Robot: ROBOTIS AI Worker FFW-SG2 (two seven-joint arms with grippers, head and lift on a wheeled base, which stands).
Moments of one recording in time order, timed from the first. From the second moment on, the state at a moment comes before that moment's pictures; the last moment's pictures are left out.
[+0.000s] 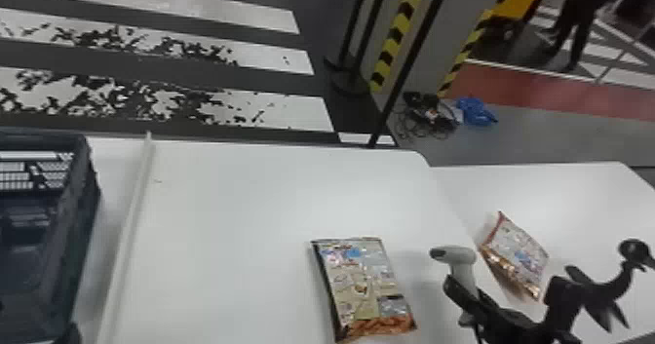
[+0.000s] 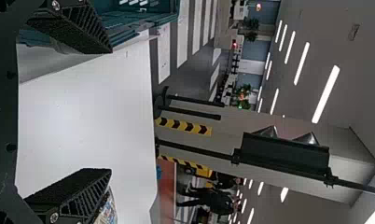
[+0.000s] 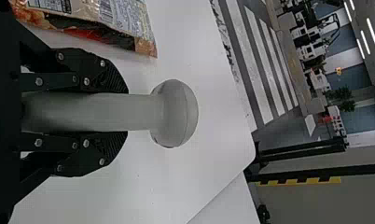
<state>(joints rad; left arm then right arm) 0.79 0.22 0.12 -2.18 0.32 0.02 -0.51 0.42 -0.11 -0.68 -1.78 -0.28 0.53 0.59</state>
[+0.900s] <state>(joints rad) 0.79 0.22 0.13 -2.17 0.31 0.03 -0.51 0.31 -0.20 -0.62 -1.57 -0.18 0.44 0.63</state>
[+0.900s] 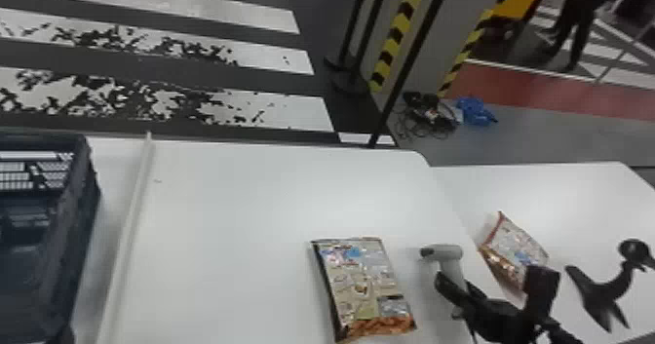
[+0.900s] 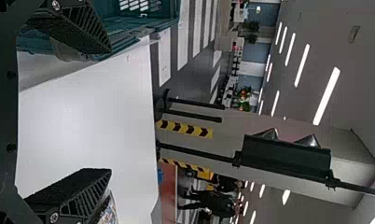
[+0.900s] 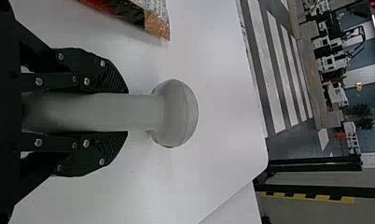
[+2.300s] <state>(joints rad) 0.78 0.21 0.12 -2.17 0.30 0.02 -0.52 0.36 -0.21 -0.62 -1.54 -0.22 0.28 0.62</state>
